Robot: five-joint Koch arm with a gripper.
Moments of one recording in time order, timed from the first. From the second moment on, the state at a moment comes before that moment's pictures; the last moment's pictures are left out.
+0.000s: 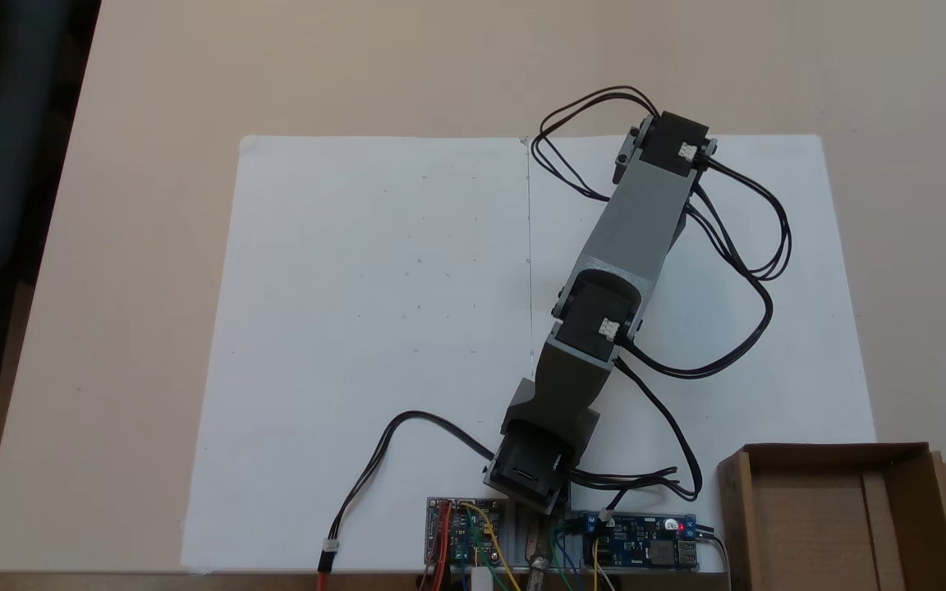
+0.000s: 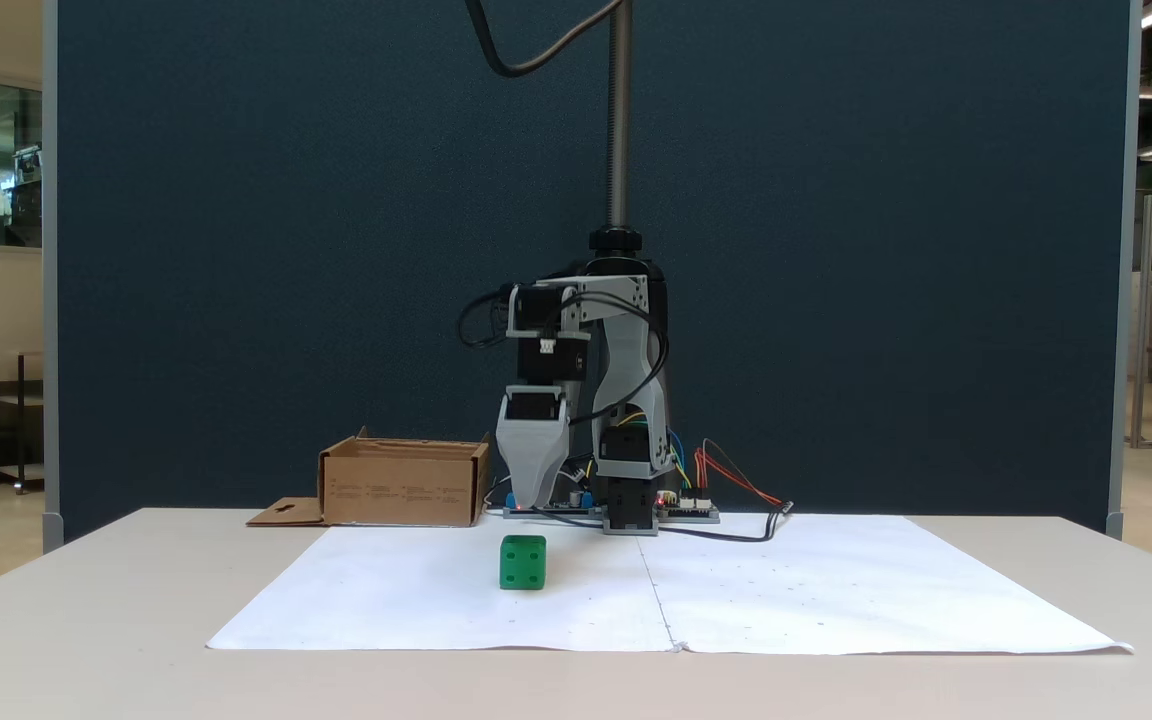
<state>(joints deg) 25.0 78.5 83.5 53.8 -19.4</state>
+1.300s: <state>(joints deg) 30.0 79.5 88.9 53.8 -27.7</state>
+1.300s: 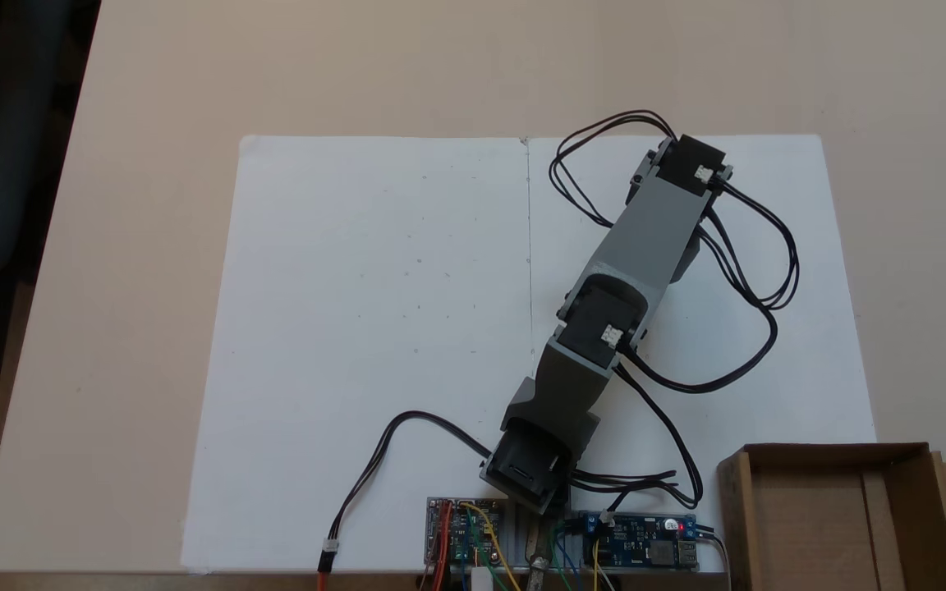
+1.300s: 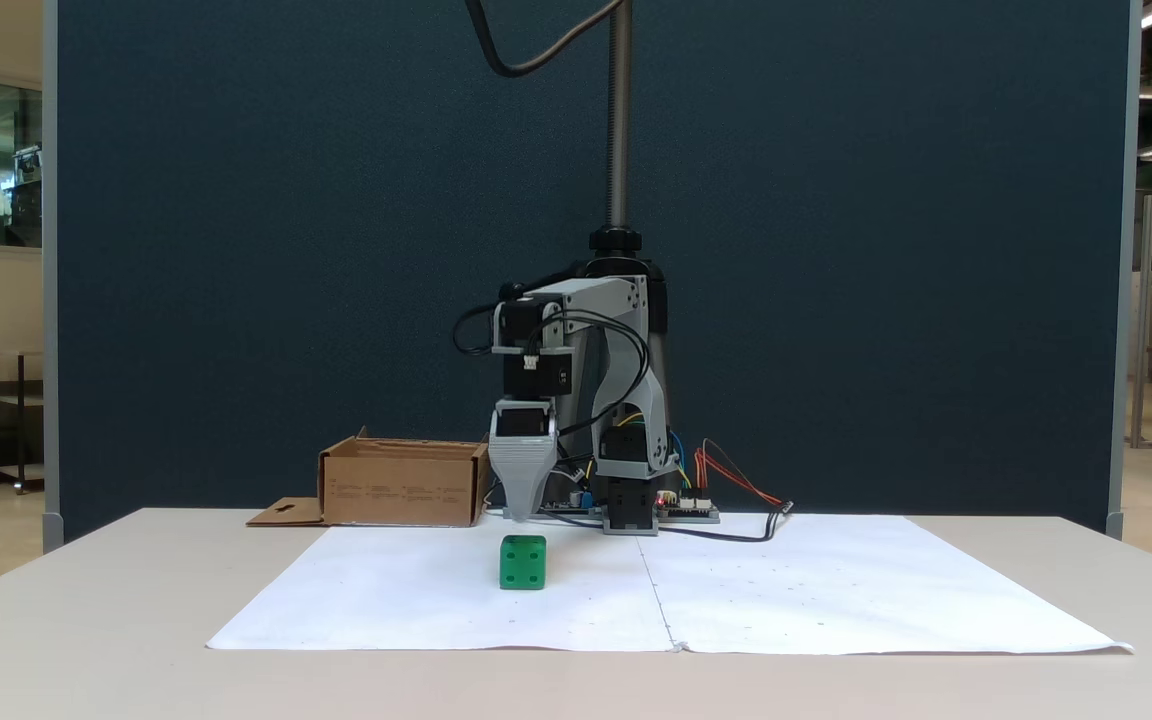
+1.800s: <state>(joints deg) 30.0 79.5 91.1 51.2 -27.7</state>
